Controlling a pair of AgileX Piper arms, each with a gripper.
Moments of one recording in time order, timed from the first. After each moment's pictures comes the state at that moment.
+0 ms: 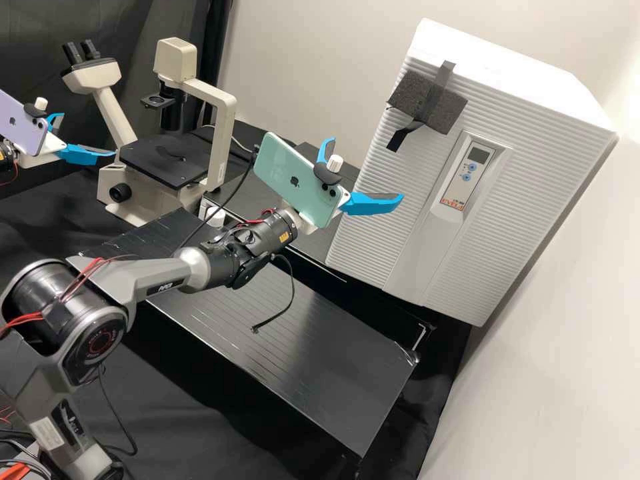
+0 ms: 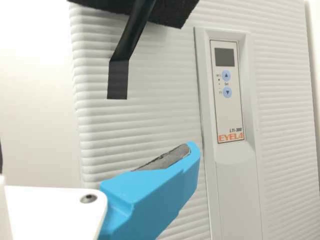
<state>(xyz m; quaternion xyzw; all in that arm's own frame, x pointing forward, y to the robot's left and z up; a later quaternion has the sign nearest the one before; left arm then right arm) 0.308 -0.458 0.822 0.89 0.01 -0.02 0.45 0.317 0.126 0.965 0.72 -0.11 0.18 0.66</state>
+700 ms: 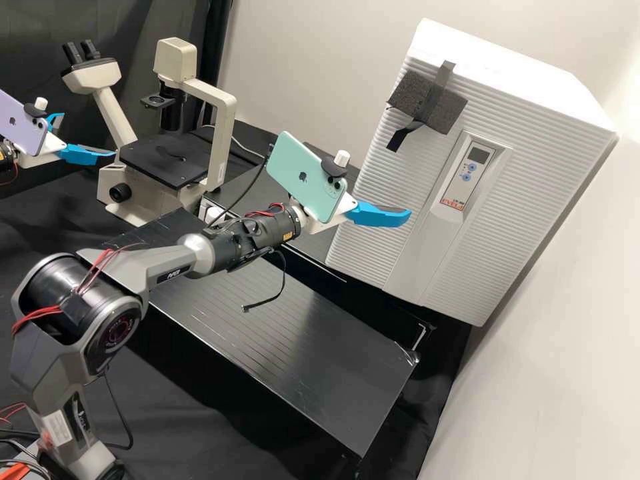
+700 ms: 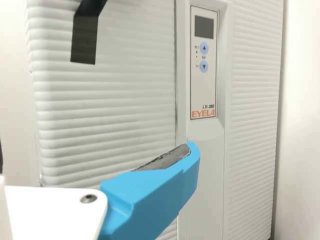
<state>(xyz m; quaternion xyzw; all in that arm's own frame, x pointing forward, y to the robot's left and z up) 0.308 -0.458 0.822 0.89 0.01 -0.02 0.45 0.332 0.122 0.963 0.70 -0.17 0.12 0.68</state>
